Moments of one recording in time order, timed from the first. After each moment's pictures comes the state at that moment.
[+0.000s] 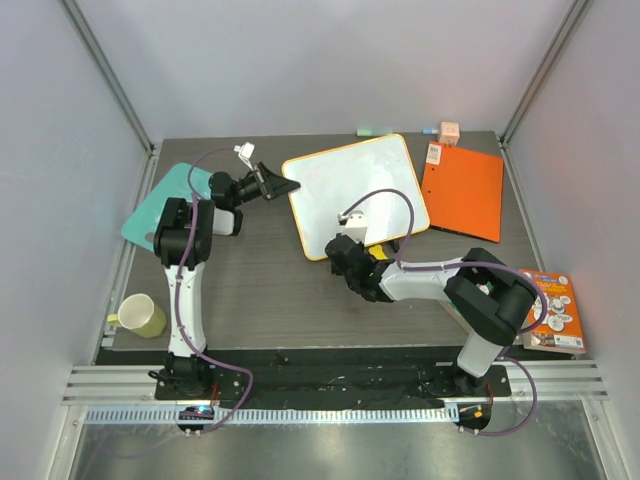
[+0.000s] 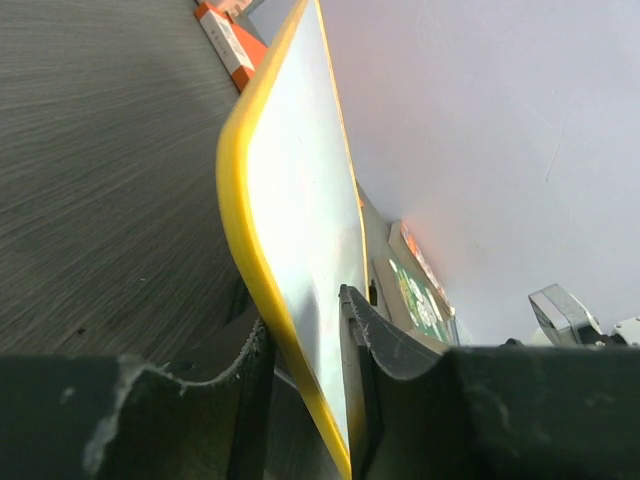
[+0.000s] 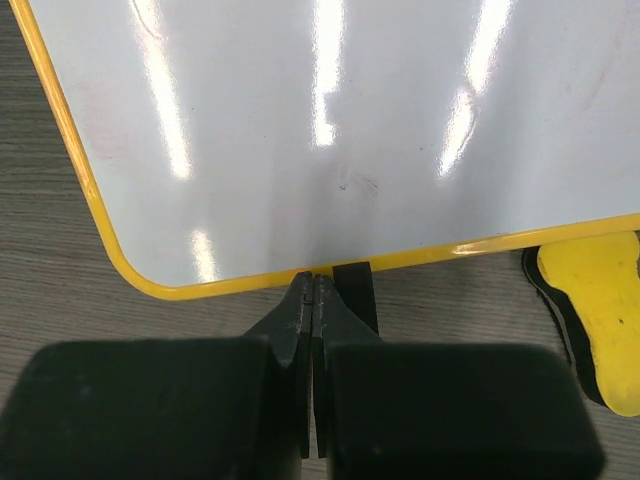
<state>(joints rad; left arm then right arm) -0.11 2.34 1.28 1.30 1.00 -1.11 0.89 1.70 0.82 0.22 0.56 0.58</state>
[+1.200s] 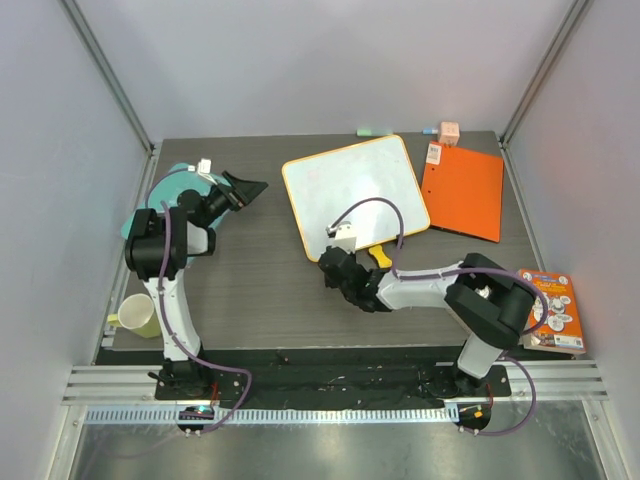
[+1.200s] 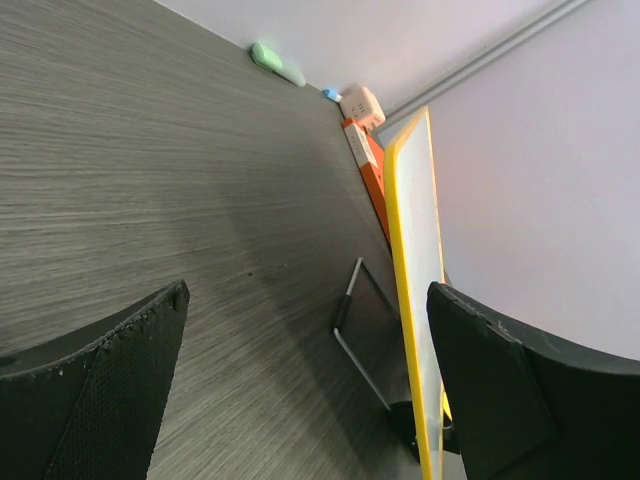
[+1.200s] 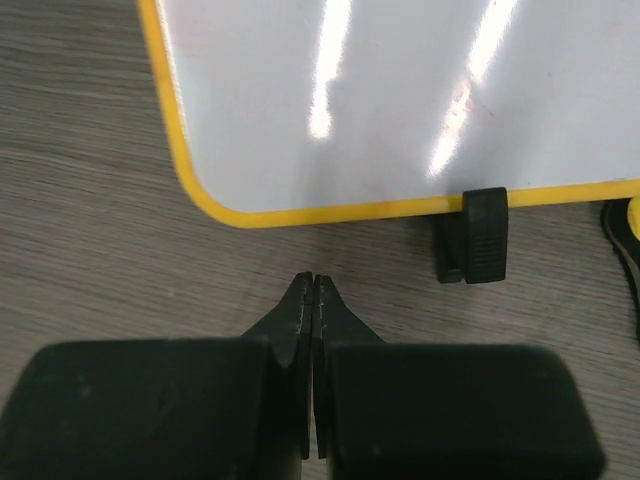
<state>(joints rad) 0.04 2.15 0.95 1.30 0.77 -0.96 0.97 1.70 0.80 0.20 0.53 0.57</state>
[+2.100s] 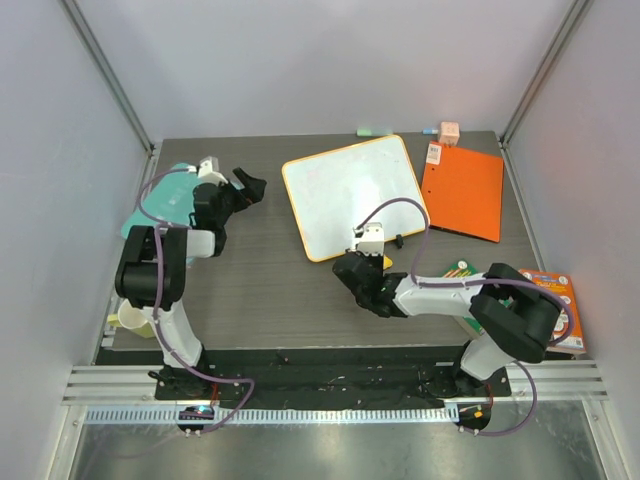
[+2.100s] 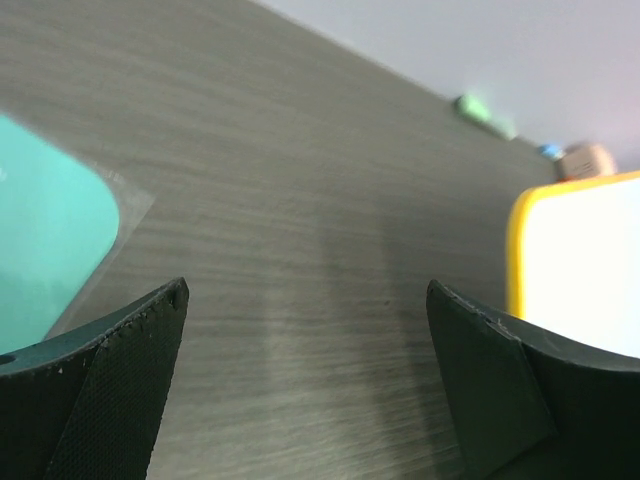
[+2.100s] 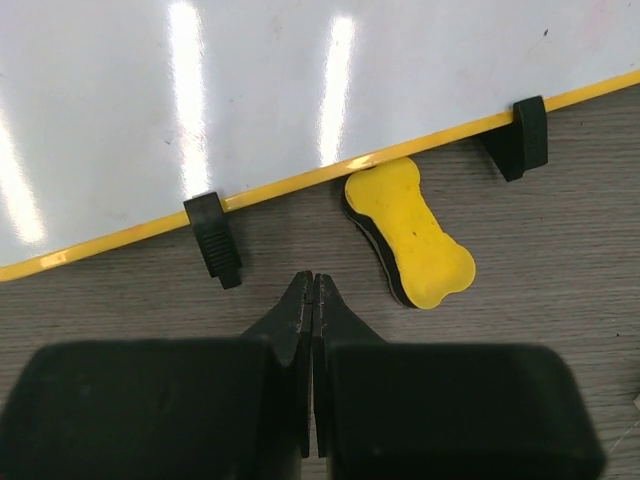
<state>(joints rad) -0.08 1.86 0.85 0.86 0.18 -0.59 0.97 1.53 0.69 0.08 0.86 0.59</state>
